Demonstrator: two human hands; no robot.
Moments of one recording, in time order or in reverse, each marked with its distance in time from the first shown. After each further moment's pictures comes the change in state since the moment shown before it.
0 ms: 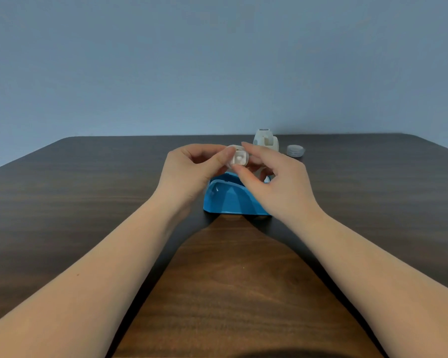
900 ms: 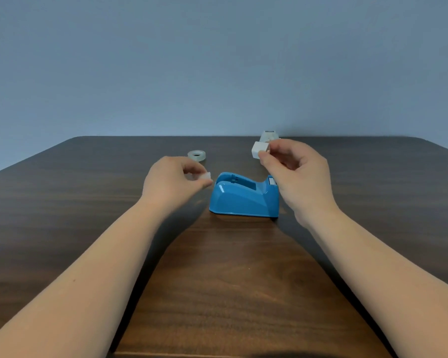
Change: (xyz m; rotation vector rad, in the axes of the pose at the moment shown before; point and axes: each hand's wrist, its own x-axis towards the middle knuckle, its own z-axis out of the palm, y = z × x) left_hand 0.004 -0.006 -0.034 0.923 0.062 0.015; right_hand 0.007 0.001 -0.009 0.408 0.152 0.335
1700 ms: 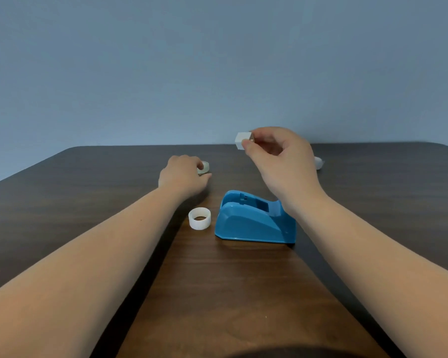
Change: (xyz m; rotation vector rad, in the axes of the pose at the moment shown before) left_hand 0.113 -0.044 0.056 0.316 -0.030 -0.039; right_hand 0.052 -0.001 0.044 -0.115 -0.025 -0.087
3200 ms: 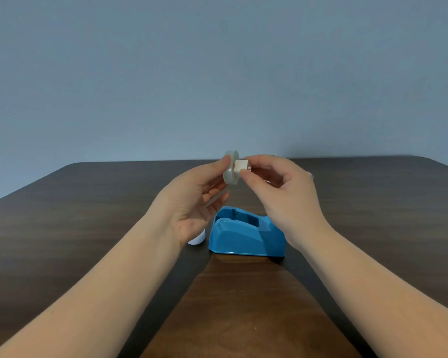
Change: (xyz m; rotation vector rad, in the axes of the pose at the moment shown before) left_hand -0.099 0.066 -0.082 -1.637 -0.331 -0.419; right_hand -0.028 -0.011 -0.023 0.155 -0.070 0.005
